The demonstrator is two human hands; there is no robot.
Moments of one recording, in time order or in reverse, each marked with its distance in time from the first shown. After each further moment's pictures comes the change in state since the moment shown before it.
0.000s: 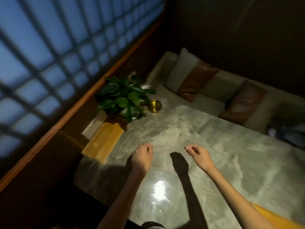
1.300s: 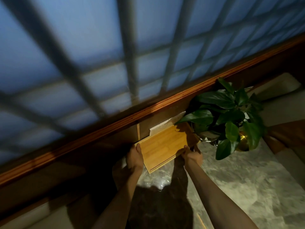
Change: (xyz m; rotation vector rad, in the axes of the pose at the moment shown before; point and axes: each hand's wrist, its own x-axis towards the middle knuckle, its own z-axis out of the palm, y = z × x) left_hand 0.133 -0.281 -0.046 -0.275 0.468 -0.775; right_hand 0.186 -0.155 0.340 0.037 0.007 0.327
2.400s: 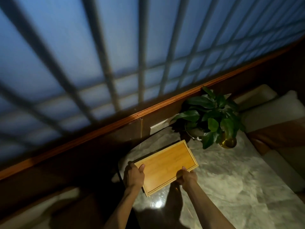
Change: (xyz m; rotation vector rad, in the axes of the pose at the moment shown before) left_hand -0.097 -0.042 -0.050 0.156 -0.189 -0.031; right_hand -0.094 0.058 -0.056 0.344 -0.161 0.280
